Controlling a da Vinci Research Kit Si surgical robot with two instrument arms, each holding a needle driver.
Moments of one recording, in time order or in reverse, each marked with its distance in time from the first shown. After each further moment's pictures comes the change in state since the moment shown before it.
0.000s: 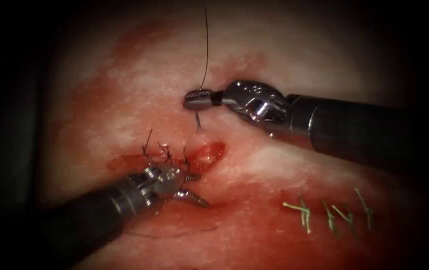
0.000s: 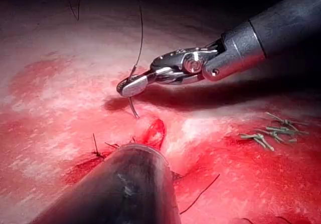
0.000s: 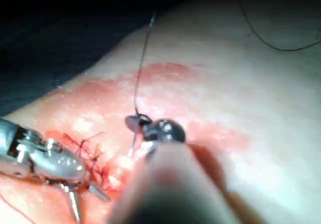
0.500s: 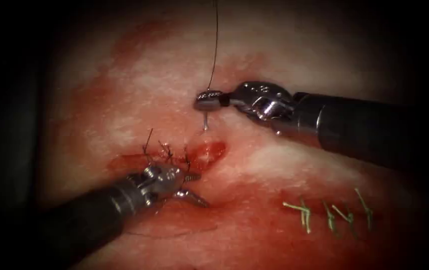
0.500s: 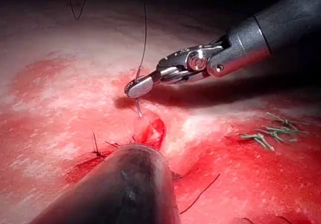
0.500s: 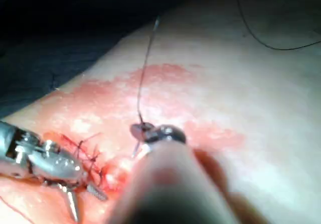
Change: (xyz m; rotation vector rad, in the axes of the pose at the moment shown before) right arm 0.000 0.001 -0.001 -0.160 -0.029 0.001; left arm 0.000 0.000 0.000 0.000 0.000 0.000
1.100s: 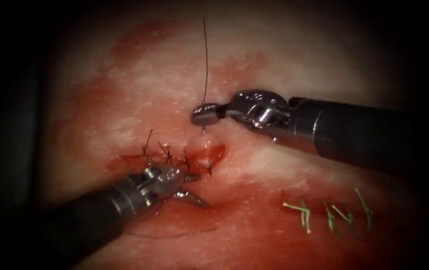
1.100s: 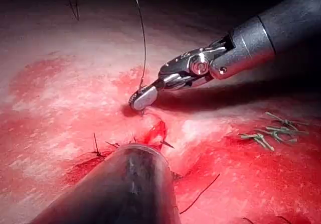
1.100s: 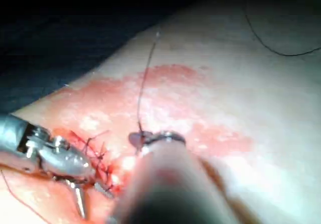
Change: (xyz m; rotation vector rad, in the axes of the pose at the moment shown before) right arm -0.003 -0.003 0.000 0.169 -0.182 0.116; left arm 0.000 0.000 0.000 0.000 0.000 -0.005
